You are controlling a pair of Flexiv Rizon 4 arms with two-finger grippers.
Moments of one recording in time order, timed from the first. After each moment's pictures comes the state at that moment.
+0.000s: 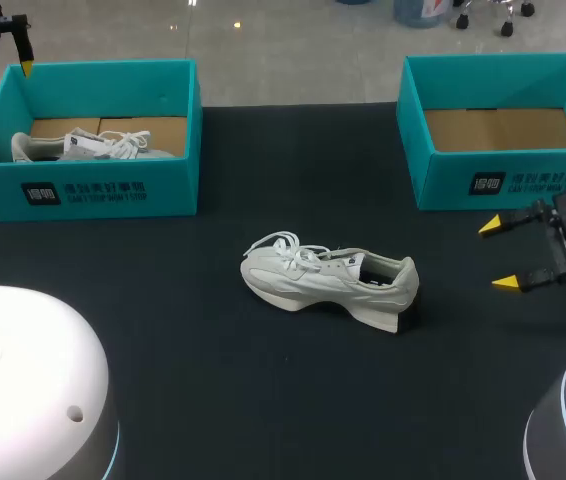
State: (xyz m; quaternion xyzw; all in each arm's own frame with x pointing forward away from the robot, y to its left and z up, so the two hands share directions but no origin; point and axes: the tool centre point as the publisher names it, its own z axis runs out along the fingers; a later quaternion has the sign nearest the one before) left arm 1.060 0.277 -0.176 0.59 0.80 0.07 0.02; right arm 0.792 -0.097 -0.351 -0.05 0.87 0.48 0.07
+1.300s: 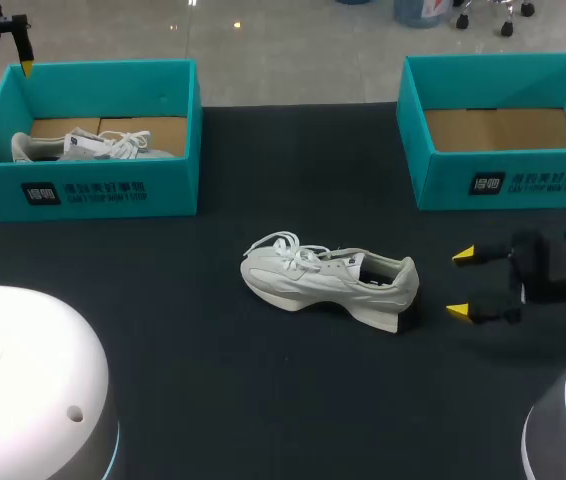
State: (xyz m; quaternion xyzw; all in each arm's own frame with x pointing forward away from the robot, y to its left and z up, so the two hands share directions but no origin) left arm 1.060 0.277 -0.176 0.59 0.80 0.07 0.02; right arm 0.761 -0.041 -0.380 0.10 0.87 0.46 0.12
